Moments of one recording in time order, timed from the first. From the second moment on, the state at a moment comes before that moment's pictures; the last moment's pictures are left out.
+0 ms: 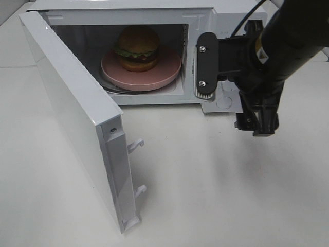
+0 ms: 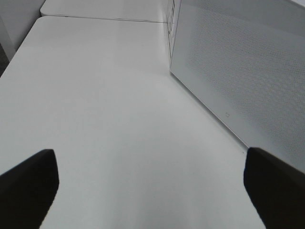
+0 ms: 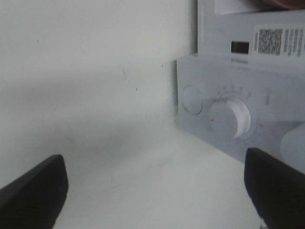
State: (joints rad) left arm 0.12 0.00 -0.52 -0.17 1.09 0.11; right arm 0.66 1.54 -1.02 -0.54 0.67 -0.58
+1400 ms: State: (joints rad) left arm 0.12 0.00 -0.52 -0.17 1.09 0.11; right arm 0.71 2.04 -1.46 -0.56 0.41 -0.58
